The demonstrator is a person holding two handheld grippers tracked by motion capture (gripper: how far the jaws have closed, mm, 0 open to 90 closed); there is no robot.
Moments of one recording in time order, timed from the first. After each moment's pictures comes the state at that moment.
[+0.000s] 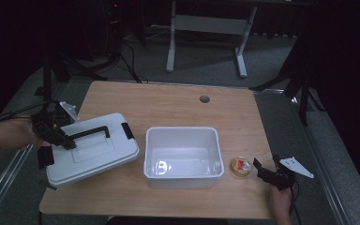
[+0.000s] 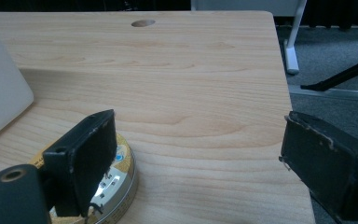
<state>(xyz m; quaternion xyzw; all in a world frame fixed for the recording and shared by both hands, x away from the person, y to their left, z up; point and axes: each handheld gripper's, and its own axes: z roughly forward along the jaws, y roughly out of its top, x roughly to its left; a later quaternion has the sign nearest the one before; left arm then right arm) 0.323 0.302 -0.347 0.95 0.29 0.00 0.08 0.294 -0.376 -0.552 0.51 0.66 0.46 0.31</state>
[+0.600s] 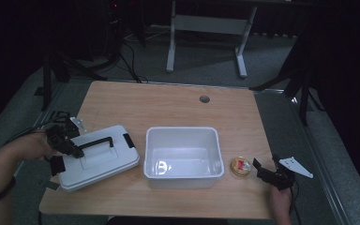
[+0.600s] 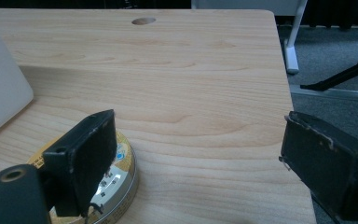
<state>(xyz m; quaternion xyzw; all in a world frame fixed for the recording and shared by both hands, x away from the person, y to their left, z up) 0.344 0.312 -0.435 0.95 0.30 -0.02 0.11 0.294 -0.375 -0.552 0.51 0.66 0.46 0.31</state>
